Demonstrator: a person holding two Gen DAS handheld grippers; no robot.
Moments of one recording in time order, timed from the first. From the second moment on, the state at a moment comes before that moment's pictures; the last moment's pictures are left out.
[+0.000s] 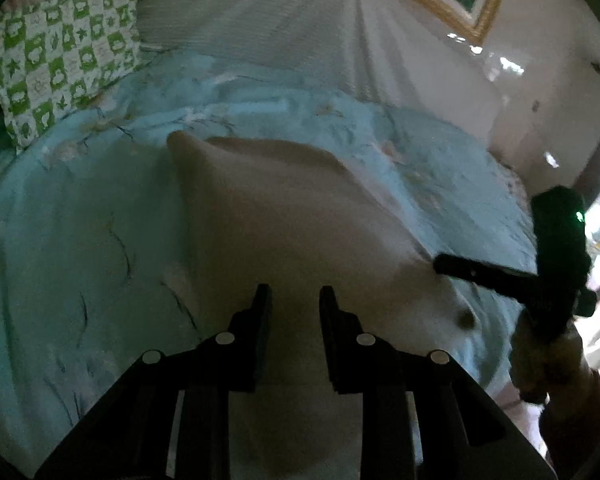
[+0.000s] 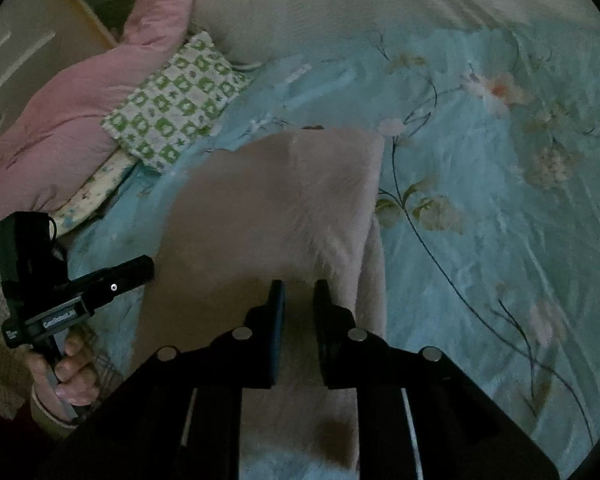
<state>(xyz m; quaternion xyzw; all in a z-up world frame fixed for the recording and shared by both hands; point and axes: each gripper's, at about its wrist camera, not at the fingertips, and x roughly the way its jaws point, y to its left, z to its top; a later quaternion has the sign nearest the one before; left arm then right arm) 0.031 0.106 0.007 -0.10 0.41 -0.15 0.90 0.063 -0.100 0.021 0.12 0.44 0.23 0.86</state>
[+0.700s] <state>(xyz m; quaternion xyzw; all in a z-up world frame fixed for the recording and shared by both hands) -0.026 0.082 -0.035 -0.09 0.45 -0.14 0.87 0.006 -0.116 -0.007 0.09 0.46 0.19 0.86</state>
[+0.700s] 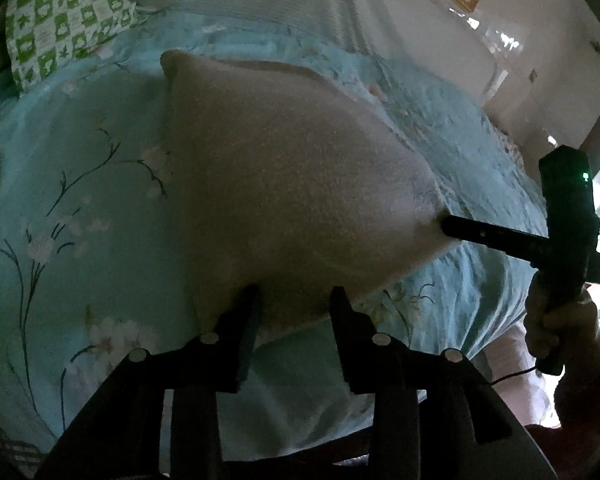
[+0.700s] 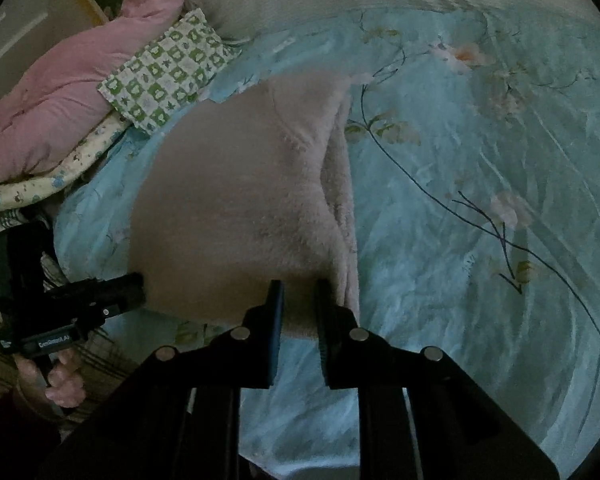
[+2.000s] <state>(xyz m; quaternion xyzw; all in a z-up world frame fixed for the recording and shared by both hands) -0.100 0.080 -0.028 -0.03 0.44 -0.03 0.90 -0.092 -0.085 0.006 0.04 0.42 0.19 0.89</state>
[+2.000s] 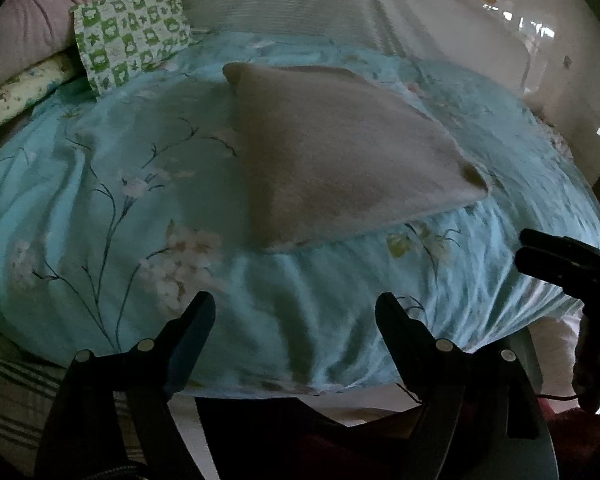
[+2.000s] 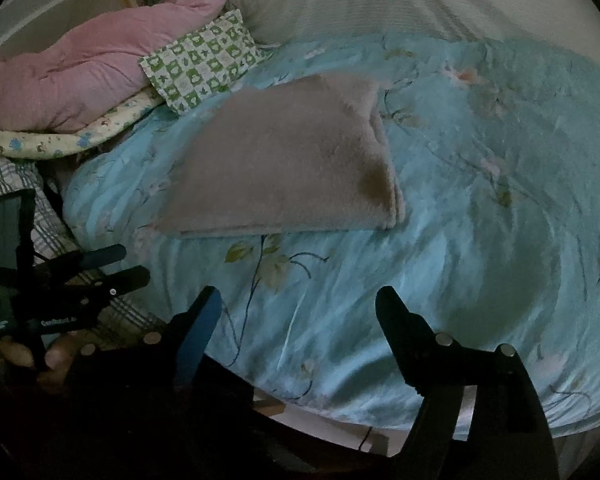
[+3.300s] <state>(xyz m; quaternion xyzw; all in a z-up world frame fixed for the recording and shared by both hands) -0.006 0.083 -0.003 0.01 0.46 0.03 0.89 0.009 -0.052 0.021 0.02 0.44 0.20 0.87</state>
